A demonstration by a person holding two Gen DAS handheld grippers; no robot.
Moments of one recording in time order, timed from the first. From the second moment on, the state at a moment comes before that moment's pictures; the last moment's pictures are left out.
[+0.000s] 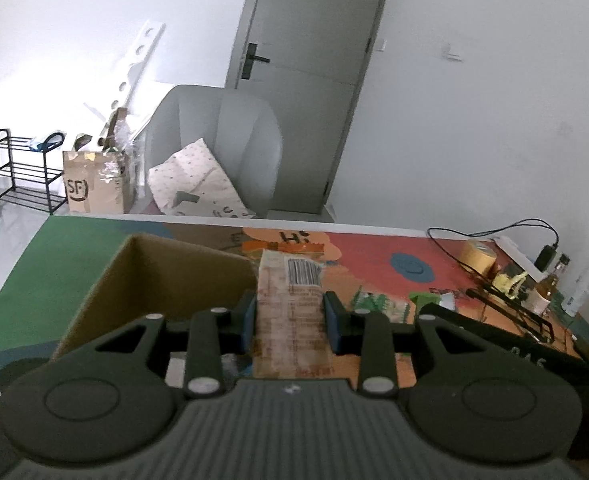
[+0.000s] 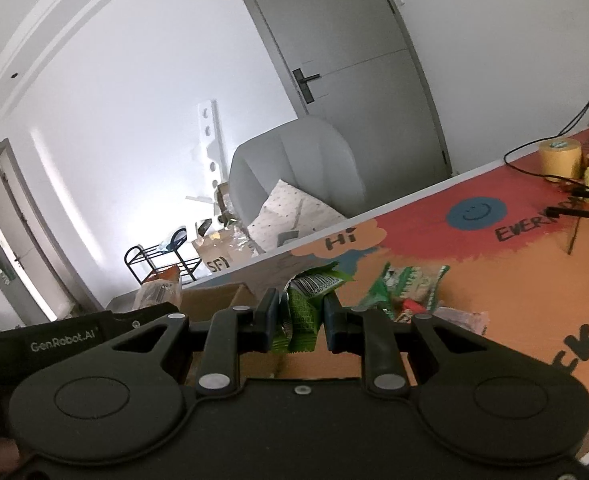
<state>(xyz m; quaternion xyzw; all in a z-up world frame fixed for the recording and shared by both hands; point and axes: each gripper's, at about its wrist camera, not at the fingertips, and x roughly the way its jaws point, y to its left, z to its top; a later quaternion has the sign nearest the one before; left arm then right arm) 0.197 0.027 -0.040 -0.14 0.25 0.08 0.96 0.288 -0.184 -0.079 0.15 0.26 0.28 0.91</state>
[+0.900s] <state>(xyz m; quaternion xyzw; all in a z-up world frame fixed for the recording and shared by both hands) 0.193 0.111 -0.048 -0.18 0.26 0.15 0.94 0.291 -0.088 -0.054 0.12 0.26 0.35 0.89</state>
